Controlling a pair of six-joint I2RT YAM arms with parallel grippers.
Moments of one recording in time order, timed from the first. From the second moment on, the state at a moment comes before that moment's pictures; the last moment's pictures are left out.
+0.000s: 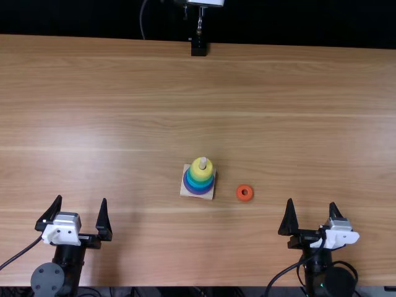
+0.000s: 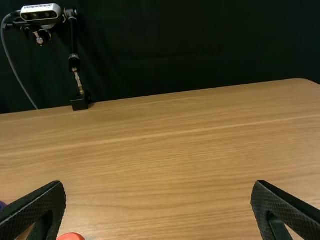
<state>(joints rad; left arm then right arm) -0.06 0.01 0.01 -0.07 0.02 -0.08 0.07 0.01 0.02 -0.05 0.10 0.09</state>
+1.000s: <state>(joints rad) -0.06 0.01 0.01 -0.07 0.02 -0.08 0.06 0.24 0.50 -0.03 0.09 0.09</state>
